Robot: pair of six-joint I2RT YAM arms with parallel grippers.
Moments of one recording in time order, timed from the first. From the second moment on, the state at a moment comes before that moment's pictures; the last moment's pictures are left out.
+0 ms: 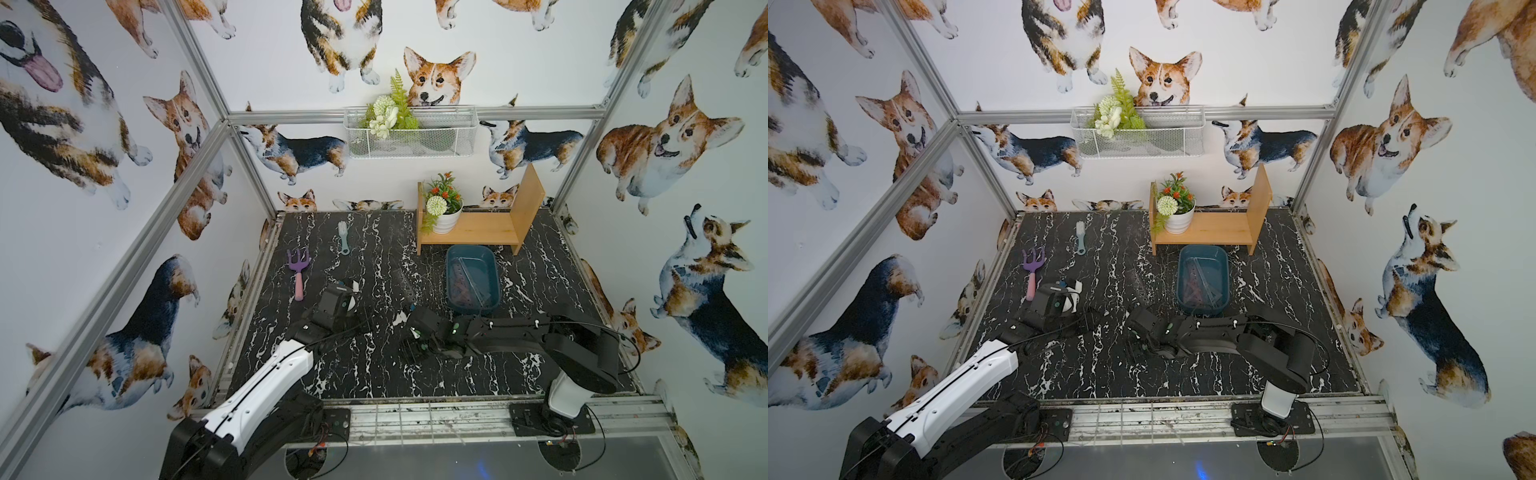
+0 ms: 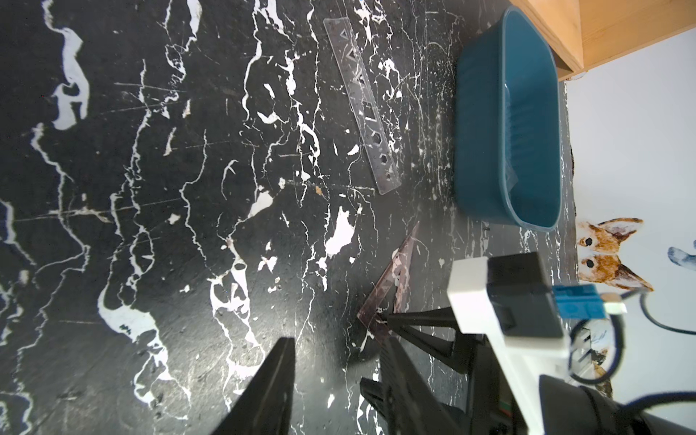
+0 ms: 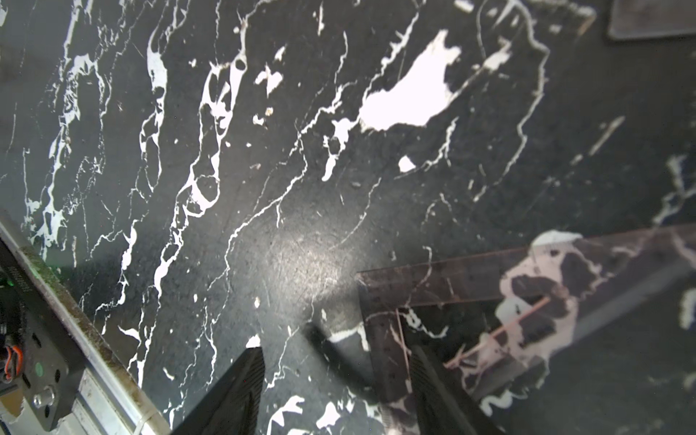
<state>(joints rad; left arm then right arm) -0.41 0.97 0.58 -0.45 0.24 -0.66 1.05 1.70 0.89 -0.21 -0.06 0.64</state>
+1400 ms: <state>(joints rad) -0.46 1.06 0.45 -0.25 0.36 -0.79 0.95 1.72 1.03 -0.54 0.02 0.54</state>
